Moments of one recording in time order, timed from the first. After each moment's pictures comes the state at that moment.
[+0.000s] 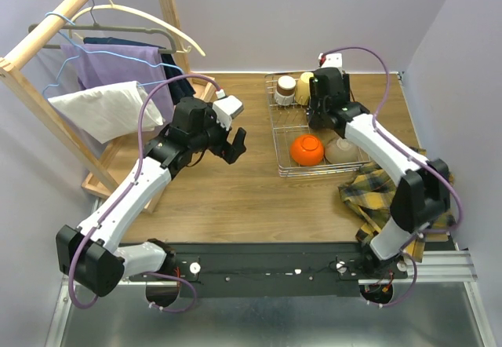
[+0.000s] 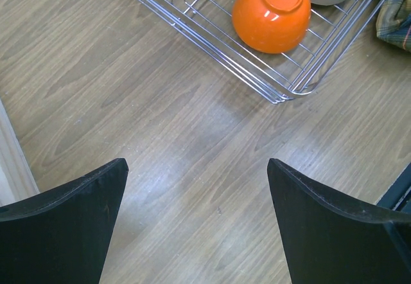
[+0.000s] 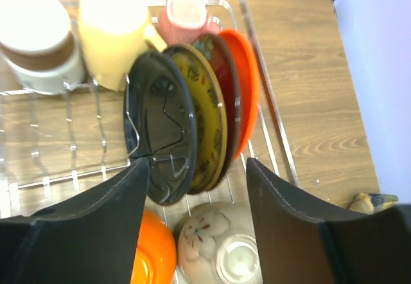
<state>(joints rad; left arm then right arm) -0.49 1.20 1.13 -0.46 0.30 0.12 0.44 1.71 1.41 -0.25 0.64 0.03</state>
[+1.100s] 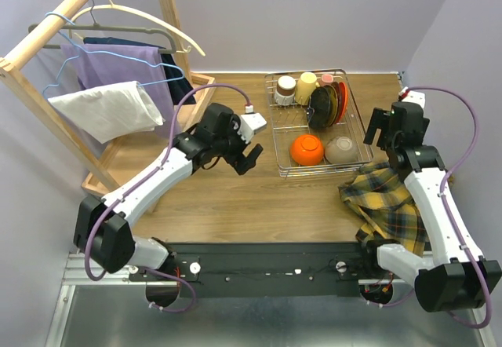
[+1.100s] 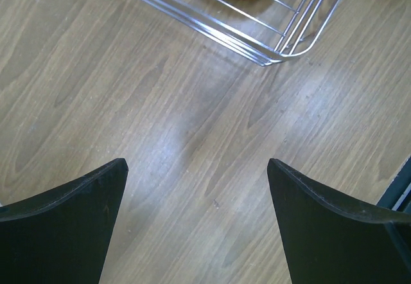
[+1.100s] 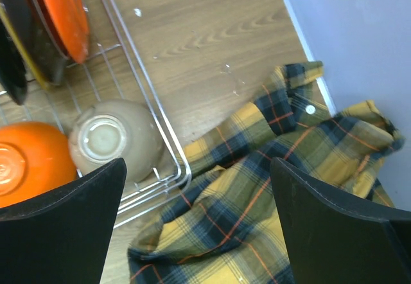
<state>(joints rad) -0.58 1.35 1.11 -0.47 0.30 0.25 0.06 1.07 1.05 -0.58 0.38 0.17</state>
